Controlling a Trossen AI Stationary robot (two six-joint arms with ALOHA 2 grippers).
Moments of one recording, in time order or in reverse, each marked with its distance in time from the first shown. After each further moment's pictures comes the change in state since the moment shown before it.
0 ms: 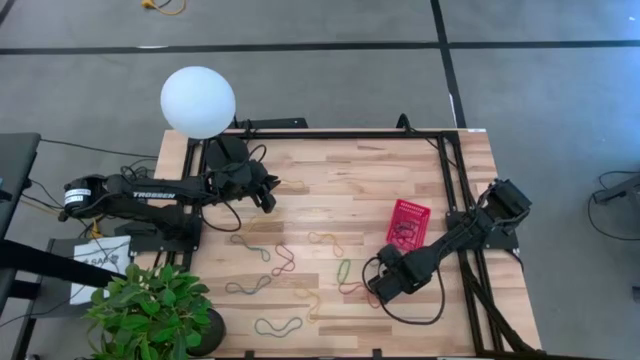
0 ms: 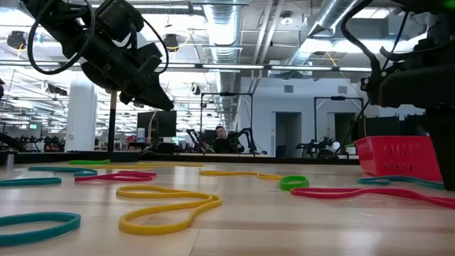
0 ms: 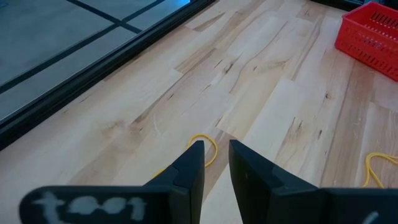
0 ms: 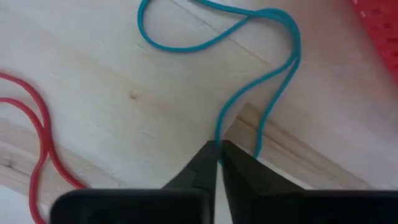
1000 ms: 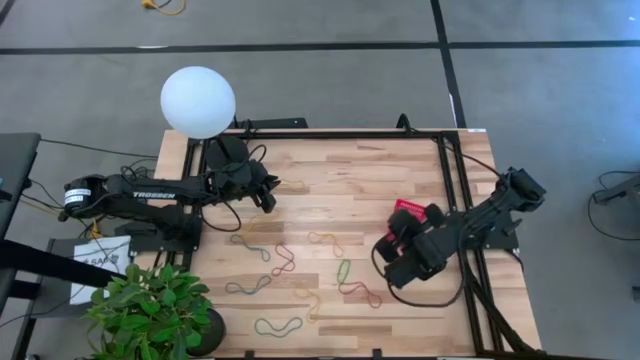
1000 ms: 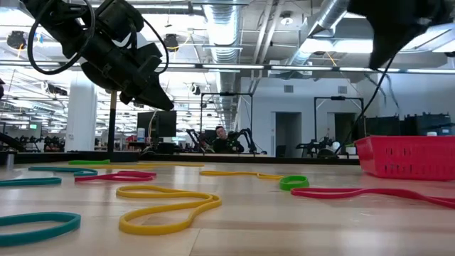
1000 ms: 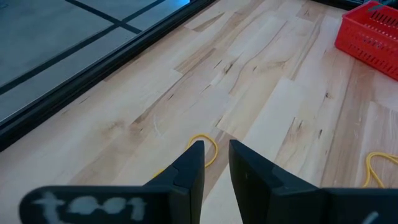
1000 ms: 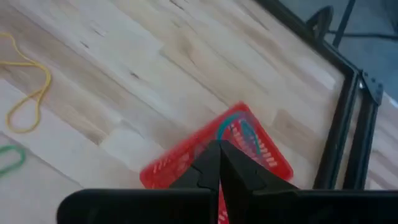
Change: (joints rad) left arm 0.000 0.000 0.000 0.000 0.000 0.005; right arm -0.019 -0.173 0.314 -0.760 0.563 -0.036
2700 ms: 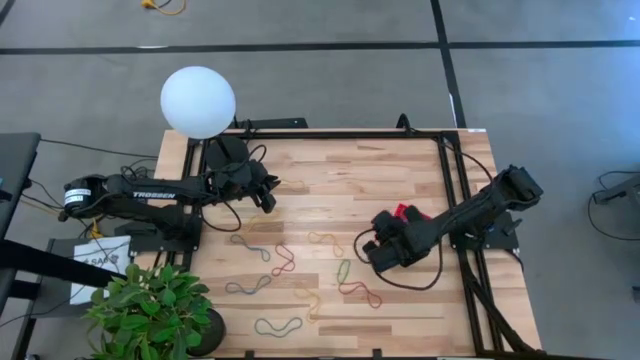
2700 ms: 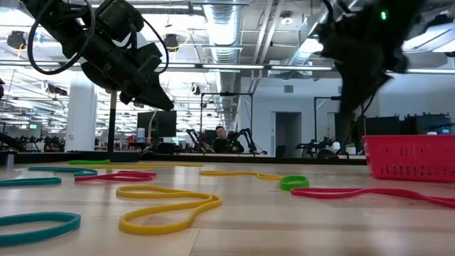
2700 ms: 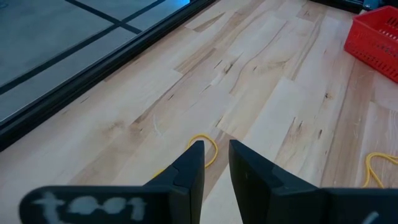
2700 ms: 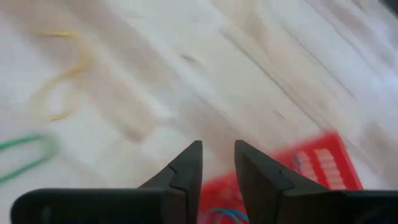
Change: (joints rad) left arm 0.000 0.000 0.000 0.001 0.000 -0.002; right arm -0.145 0.011 -0.195 0.527 -0.091 -0.406
